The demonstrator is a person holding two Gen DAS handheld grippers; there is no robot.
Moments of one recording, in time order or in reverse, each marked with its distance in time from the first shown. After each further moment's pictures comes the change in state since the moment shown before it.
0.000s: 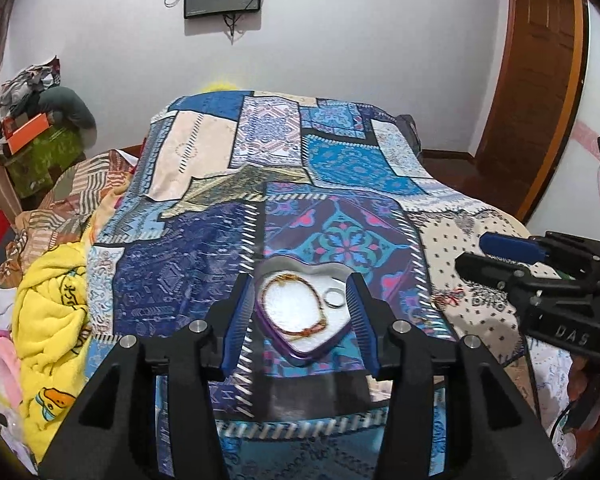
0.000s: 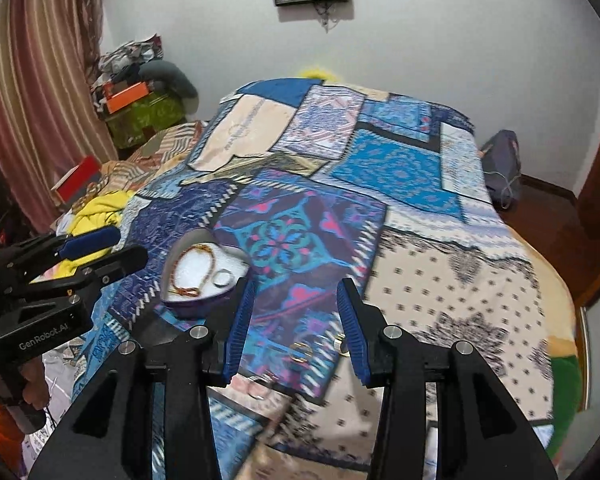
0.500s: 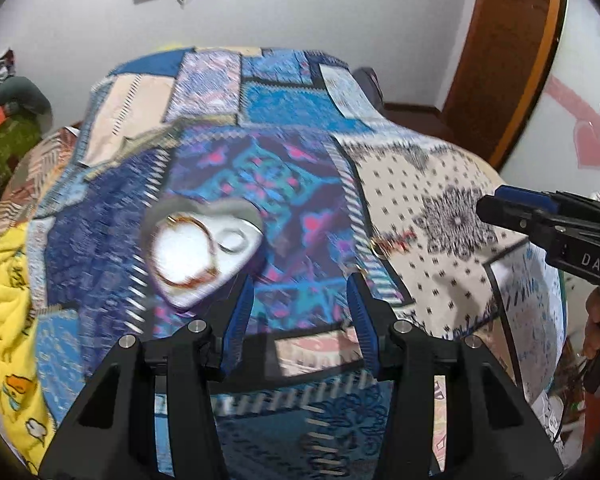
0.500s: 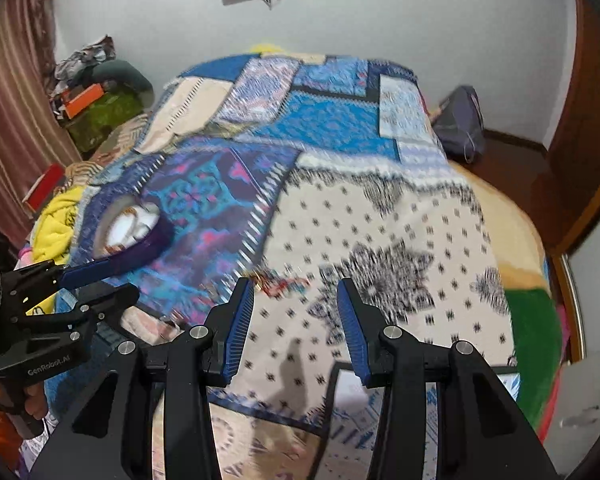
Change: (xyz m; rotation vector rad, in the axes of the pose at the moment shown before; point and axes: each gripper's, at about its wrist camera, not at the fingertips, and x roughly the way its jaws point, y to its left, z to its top) left arm 0.043 -0.063 -0.033 0.070 0.164 -0.115; right arm -0.004 -0.070 -0.047 0.117 0.097 -0.083
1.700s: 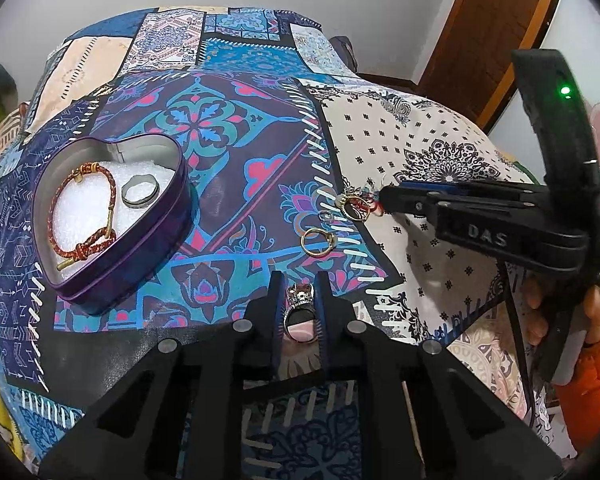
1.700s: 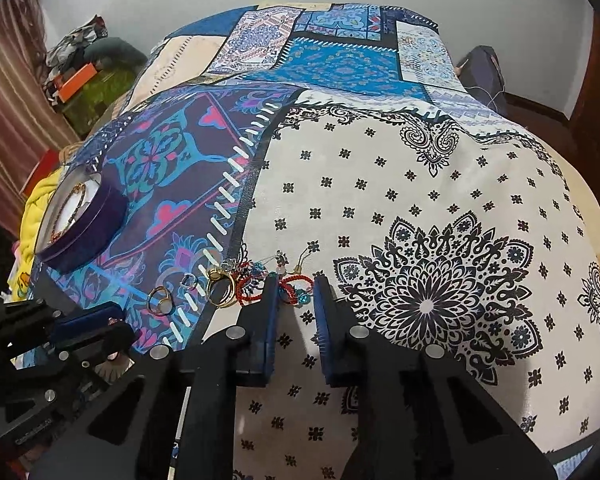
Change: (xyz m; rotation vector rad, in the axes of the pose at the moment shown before) left arm 0.057 -0.016 -0.017 0.001 0.090 -0.115; right arm 0.076 -0.007 -0.004 0.013 0.103 0.062
